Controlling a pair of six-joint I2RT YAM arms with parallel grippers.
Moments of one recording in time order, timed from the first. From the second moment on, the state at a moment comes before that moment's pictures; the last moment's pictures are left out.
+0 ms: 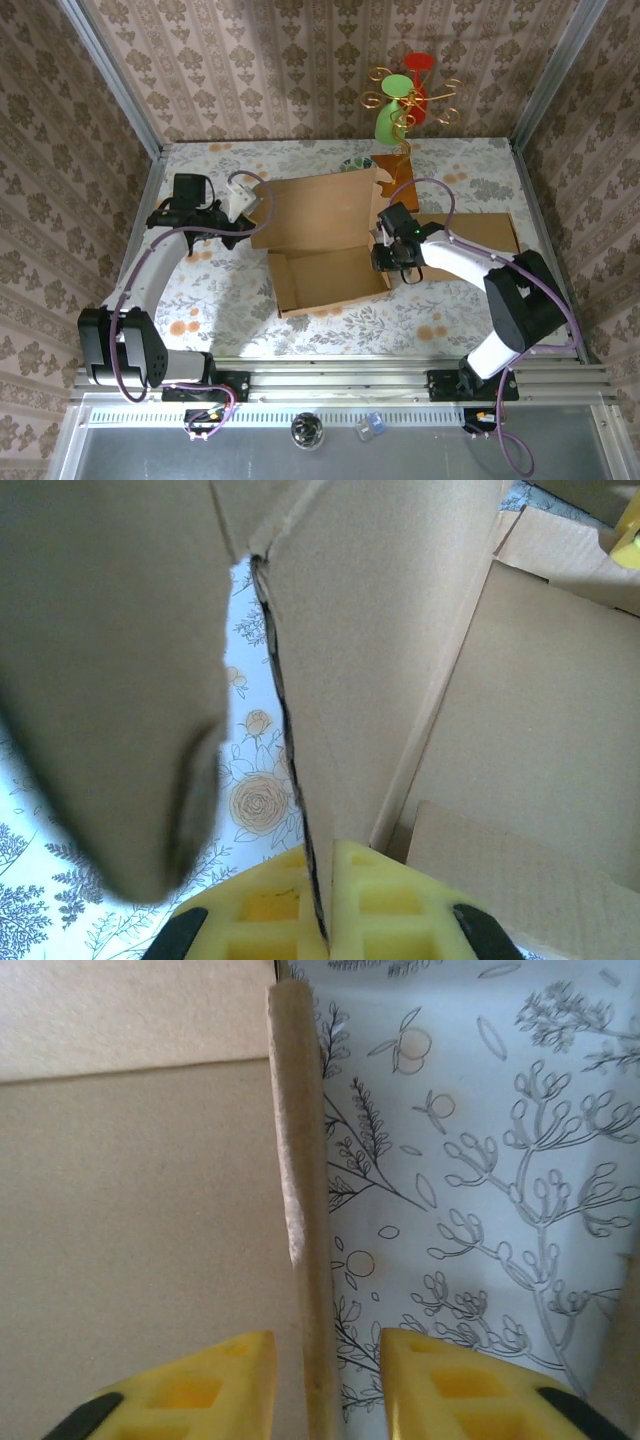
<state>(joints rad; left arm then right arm) -0.13 1.34 1.07 -0.66 0.59 0.64 0.47 1.61 0.95 -0.51 -0.03 0.37</state>
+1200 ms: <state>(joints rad) -0.27 0.98 0.62 -0.59 0.47 -0.51 0.55 1.67 0.97 -0.49 0.08 0.53</state>
